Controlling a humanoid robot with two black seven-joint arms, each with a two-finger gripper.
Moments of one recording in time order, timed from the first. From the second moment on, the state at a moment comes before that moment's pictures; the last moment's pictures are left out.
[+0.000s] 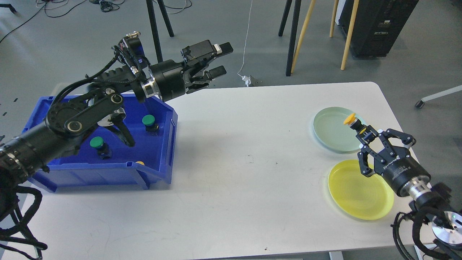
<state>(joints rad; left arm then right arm) -0.98 0.35 -0.45 -0.88 0.86 -0.49 -0.49 -0.06 -0.68 0.93 1.44 0.18 0.05 0.26</state>
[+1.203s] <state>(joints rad) -1.04 0.72 -0.04 -0.79 1.99 -0.49 -0.49 0.14 -0.63 1.14 1.44 0.23 0.06 0.09</state>
